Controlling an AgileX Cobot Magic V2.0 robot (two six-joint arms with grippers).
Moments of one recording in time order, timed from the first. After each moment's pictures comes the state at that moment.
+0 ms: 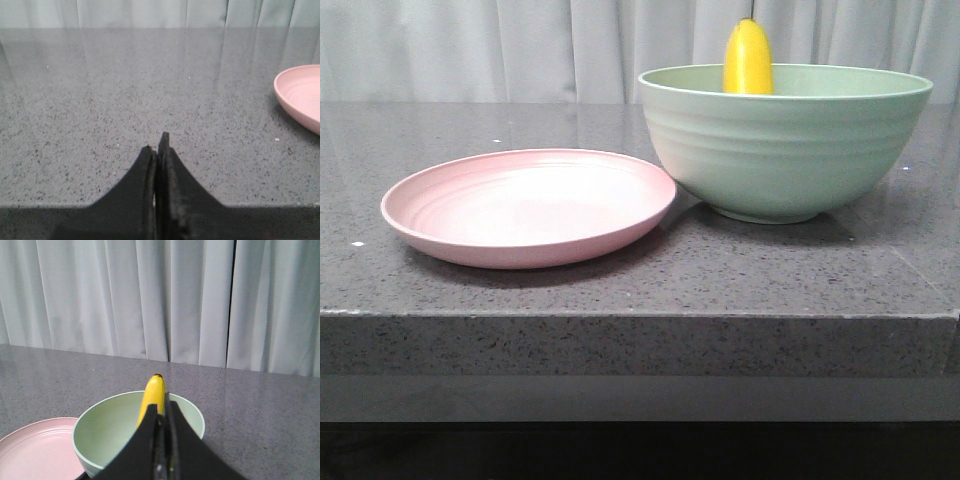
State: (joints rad) left arm -0.02 0.00 0.01 -0.06 0.20 0.09; right arm 0.22 0.28 -0.54 0.35 0.25 -0.25
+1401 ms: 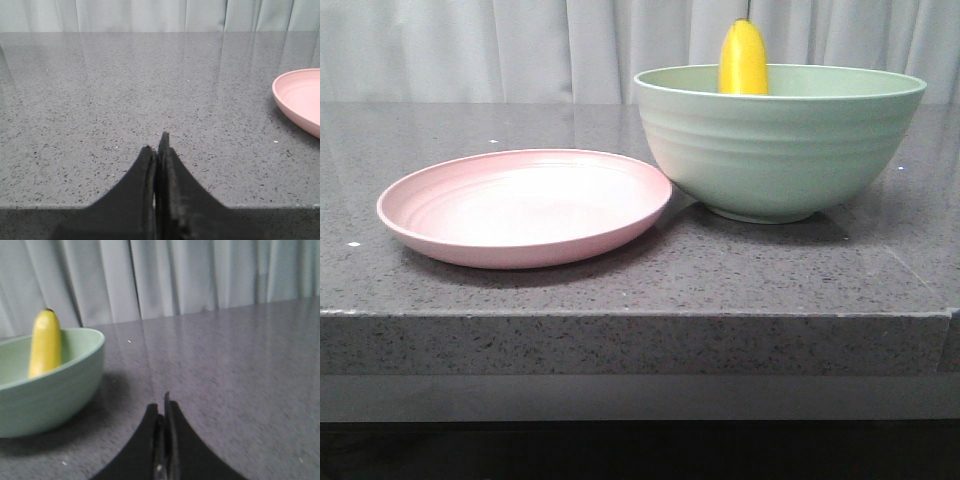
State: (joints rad) left arm -0.02 0.00 0.01 -0.06 0.20 0.09; right arm -0.07 0.00 -0.01 0.19 0.09 0.01
